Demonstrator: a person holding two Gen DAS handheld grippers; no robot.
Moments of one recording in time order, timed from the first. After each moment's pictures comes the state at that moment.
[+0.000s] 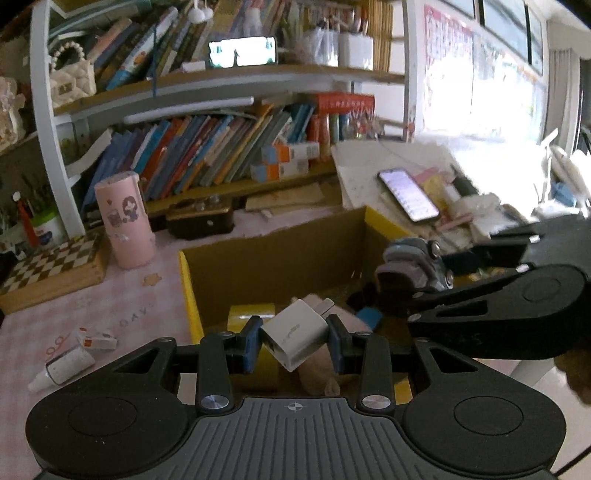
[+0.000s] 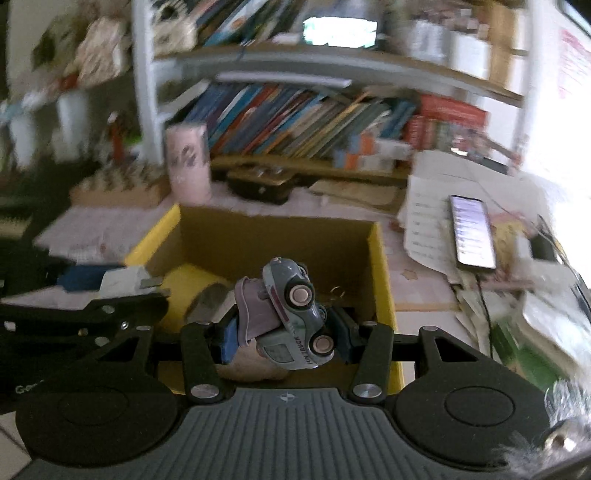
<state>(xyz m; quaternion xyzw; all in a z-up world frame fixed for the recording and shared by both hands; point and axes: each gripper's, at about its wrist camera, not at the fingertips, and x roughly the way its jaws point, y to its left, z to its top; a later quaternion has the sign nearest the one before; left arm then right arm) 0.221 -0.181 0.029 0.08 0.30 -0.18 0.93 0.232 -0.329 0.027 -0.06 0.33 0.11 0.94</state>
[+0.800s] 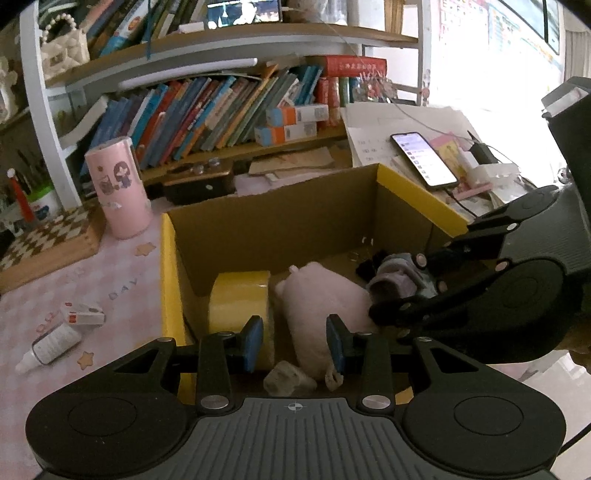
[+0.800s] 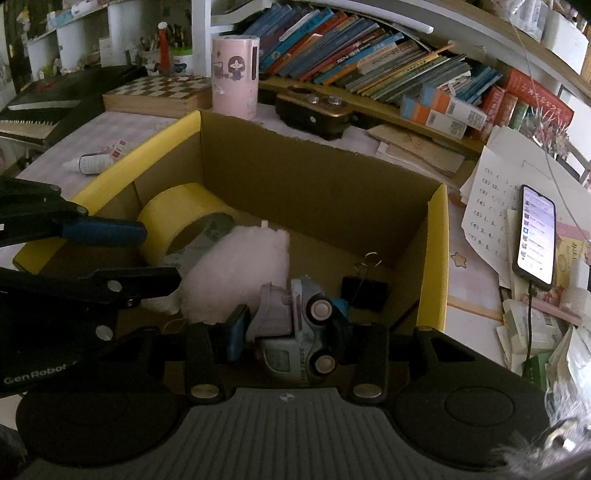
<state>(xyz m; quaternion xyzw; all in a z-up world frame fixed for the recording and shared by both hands) 0.240 -0.196 0.002 0.09 0.34 -0.16 0.92 0.274 -0.329 -0.010 -0.13 0.40 0.18 0.89</state>
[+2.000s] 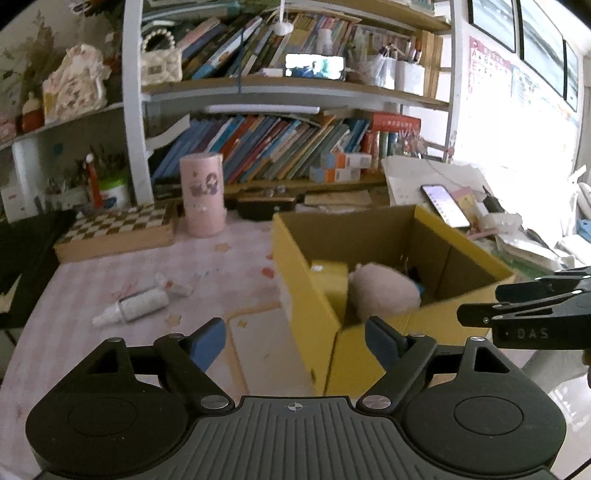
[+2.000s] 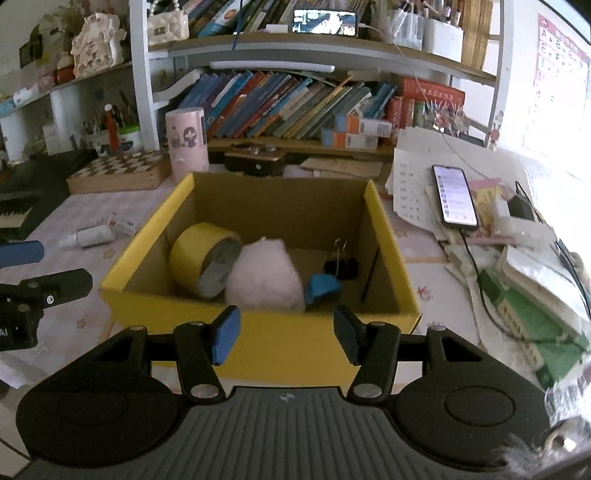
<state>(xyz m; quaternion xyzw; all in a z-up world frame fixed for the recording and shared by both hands) 0.149 -0.086 0.029 0.03 0.28 -0.13 0.95 0.151 -0.300 0.020 -0.02 0.34 0.05 0.94</state>
